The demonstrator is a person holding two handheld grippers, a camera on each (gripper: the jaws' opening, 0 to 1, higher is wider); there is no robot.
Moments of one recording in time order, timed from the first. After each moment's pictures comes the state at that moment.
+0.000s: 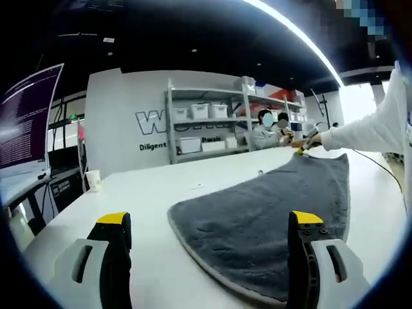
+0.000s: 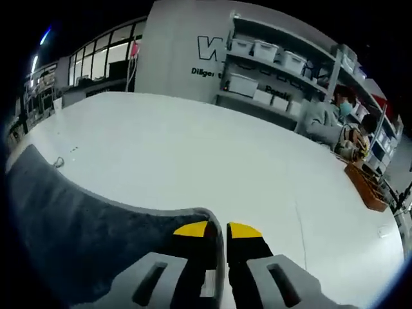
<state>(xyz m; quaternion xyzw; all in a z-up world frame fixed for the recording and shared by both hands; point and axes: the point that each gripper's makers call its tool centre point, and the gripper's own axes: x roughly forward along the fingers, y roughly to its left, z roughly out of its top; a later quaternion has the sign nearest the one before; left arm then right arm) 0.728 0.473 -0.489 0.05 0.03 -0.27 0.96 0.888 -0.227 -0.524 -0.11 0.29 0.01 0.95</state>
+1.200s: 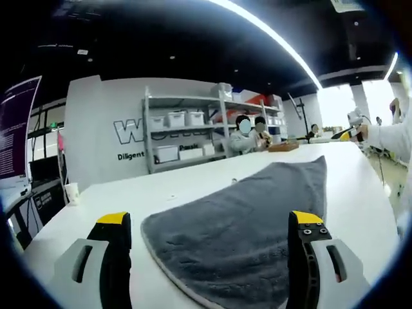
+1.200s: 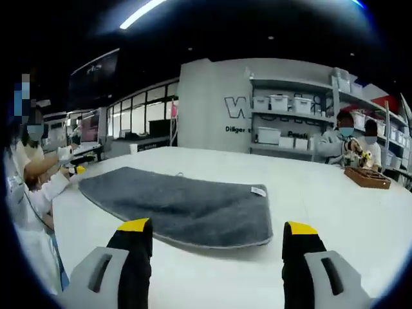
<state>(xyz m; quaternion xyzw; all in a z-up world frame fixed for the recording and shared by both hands) 0.702 0.434 -0.474 0.06 0.00 -0.35 0.94 0.542 -0.149 -0.459 -0.01 0.13 0.13 0.98</state>
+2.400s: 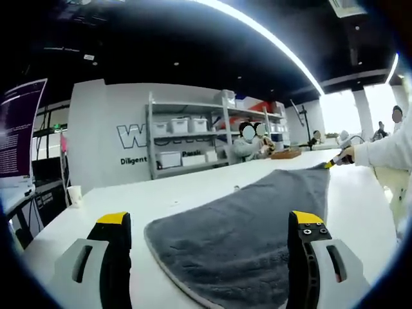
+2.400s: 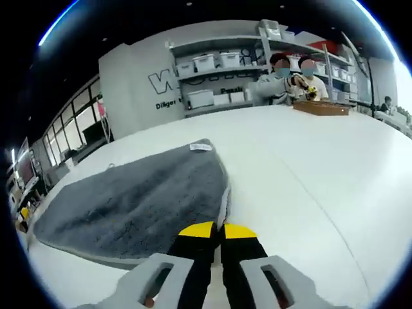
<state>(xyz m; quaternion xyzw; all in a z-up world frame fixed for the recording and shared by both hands) 0.701 0.440 -0.465 0.05 -0.02 -0.34 0.94 0.605 -0.210 -0.549 0.12 0.22 -0.08 0.96</state>
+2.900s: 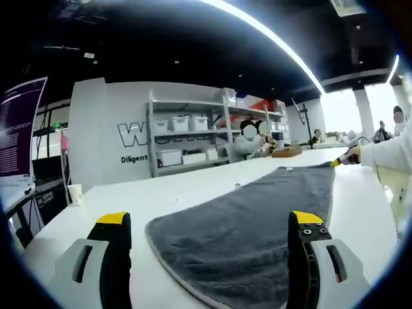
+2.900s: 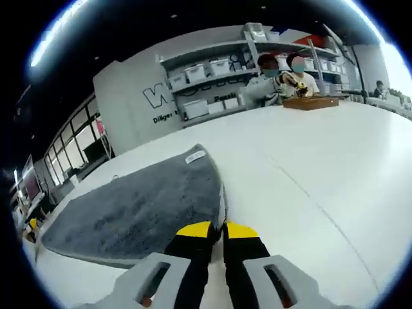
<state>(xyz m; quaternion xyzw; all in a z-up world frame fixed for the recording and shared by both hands) 0.702 0.440 -0.469 0.05 -0.01 -0.33 0.94 0.579 -0.225 -0.543 0.15 0.17 -0.09 0.97</state>
